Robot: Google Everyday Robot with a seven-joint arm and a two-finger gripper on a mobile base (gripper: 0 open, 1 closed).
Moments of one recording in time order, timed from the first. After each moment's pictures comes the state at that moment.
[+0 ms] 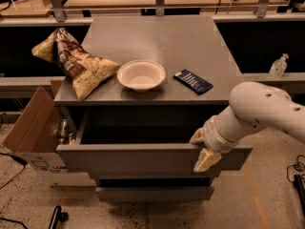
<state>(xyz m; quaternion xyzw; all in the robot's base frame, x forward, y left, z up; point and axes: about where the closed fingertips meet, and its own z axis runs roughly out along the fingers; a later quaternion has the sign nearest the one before) 0.494 -0.141 0.686 -0.73 0.66 0.07 0.19</state>
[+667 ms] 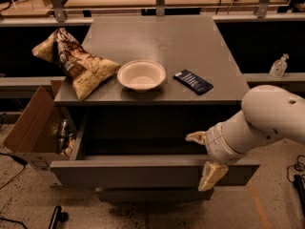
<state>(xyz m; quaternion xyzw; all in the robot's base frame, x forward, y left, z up) 0.442 -0.126 0.717 -0.75 0.63 0.09 0.21</state>
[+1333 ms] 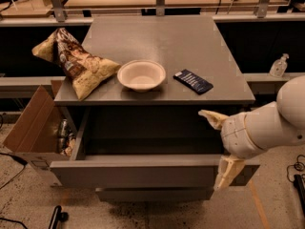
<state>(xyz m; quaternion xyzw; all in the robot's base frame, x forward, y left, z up) 0.439 -0.146 0.775 -0.73 0.62 0.05 0.29</state>
